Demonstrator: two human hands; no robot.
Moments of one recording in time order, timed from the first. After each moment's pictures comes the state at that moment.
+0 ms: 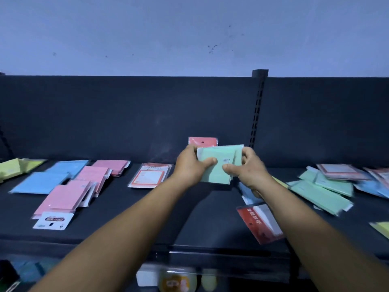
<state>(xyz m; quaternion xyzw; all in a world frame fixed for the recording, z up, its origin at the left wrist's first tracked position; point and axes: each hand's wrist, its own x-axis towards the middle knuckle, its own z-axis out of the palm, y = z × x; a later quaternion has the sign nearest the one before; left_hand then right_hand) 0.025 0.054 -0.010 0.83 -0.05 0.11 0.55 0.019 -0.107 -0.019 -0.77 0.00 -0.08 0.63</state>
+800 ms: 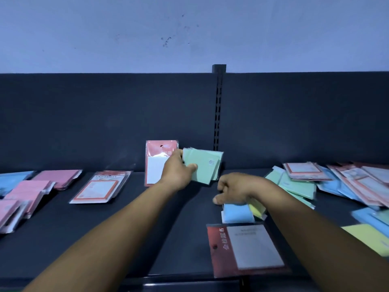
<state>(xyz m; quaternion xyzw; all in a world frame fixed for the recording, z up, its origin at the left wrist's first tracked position) 0.073 -0.032 -0.028 0.84 -0.03 0.09 0.53 0.042 -0.204 -0.019 -0.98 -0.04 0.13 0.12</state>
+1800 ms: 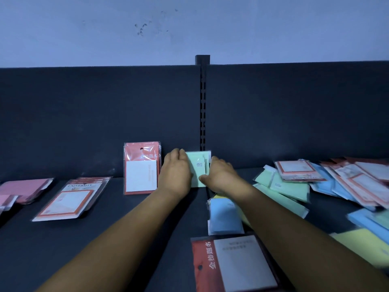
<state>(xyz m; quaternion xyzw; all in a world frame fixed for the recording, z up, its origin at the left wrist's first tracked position) 0.097 -0.069 -0.037 0.97 -0.11 0.14 0.15 0.092 -0.192 -0.030 -0.97 0.07 -0.01 0.23</state>
